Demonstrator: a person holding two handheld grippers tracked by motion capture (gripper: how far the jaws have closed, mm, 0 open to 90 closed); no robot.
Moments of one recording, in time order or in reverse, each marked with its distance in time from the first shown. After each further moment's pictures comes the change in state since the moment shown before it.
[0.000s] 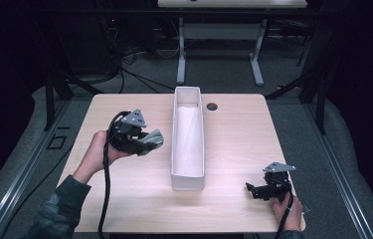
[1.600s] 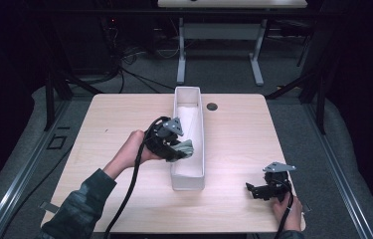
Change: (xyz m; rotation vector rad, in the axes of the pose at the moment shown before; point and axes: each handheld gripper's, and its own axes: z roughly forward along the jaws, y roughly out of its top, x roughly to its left) left arm -0.029 0.046 0.066 0.067 -0.165 0.152; right arm 0.000 0.000 0.000 0.000 0.004 -0.004
